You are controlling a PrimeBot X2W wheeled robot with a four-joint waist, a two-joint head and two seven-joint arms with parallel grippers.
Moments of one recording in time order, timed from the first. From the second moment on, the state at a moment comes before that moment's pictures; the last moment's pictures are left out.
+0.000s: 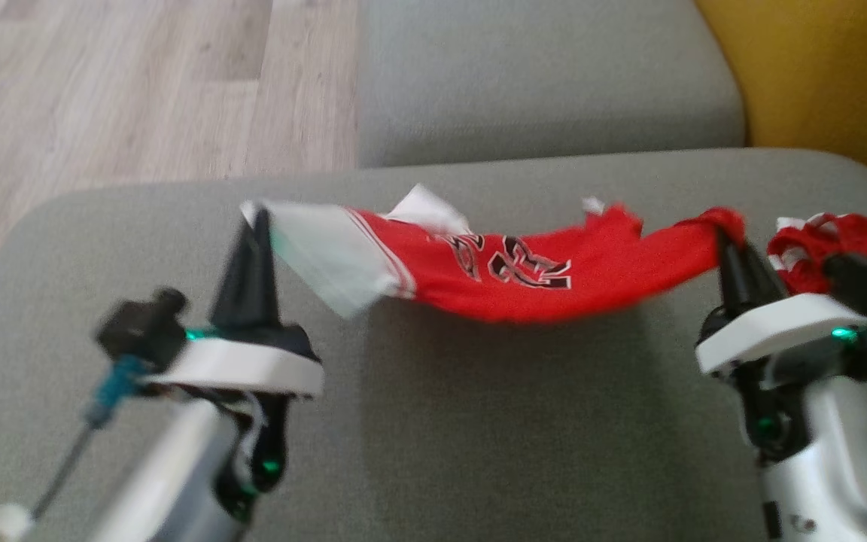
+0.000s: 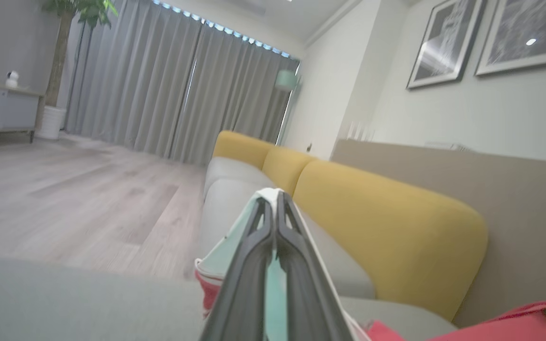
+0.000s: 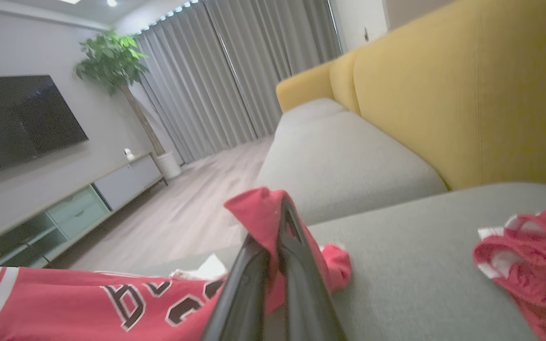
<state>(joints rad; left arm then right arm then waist) -0.32 0.25 -0.55 0.15 -0.75 0.22 -0.20 -0.27 -0.05 -0.02 0.34 0.38 0.12 0.06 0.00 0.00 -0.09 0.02</state>
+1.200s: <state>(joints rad) -1.13 0.45 -0.48 0.27 -0.61 0.13 0.08 -0.83 -0.05 -0.11 0.19 0.31 0.12 0.29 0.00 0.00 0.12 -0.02</state>
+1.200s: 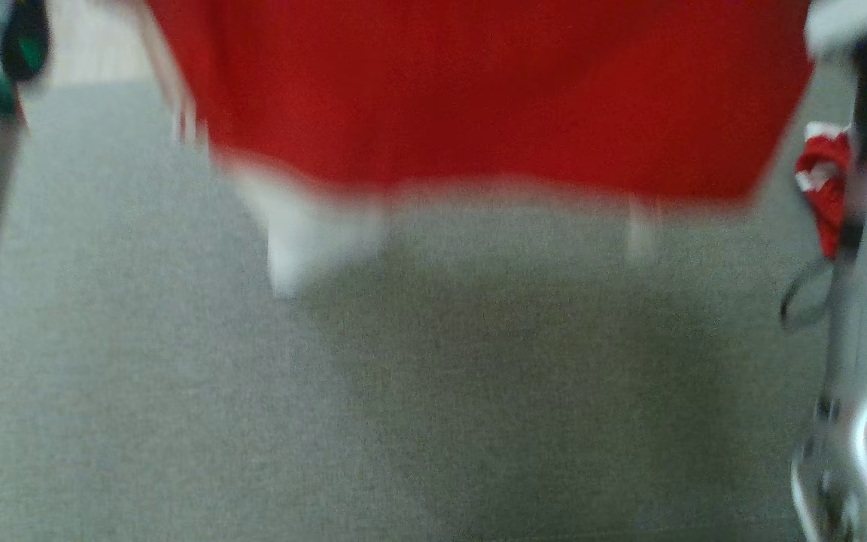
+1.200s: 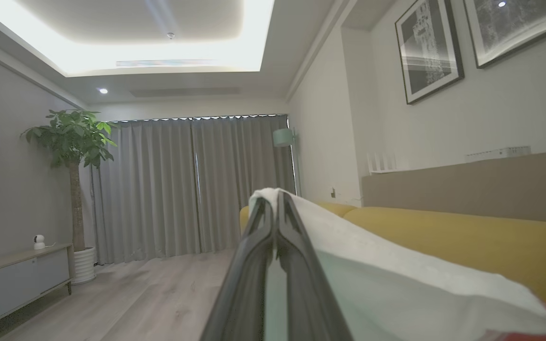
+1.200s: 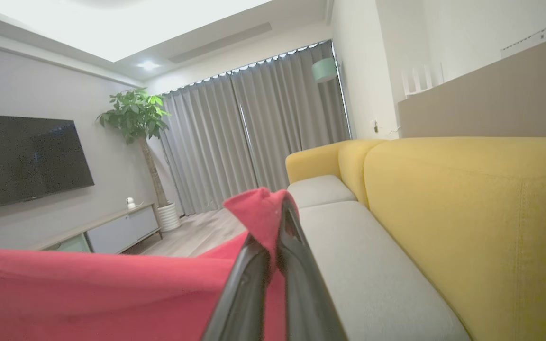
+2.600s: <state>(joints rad) -0.40 0.22 -0.33 0.10 -0.50 0.02 -0.26 -0.62 -0.06 -0.06 0.74 0.47 0.12 -0.25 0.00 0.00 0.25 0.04</state>
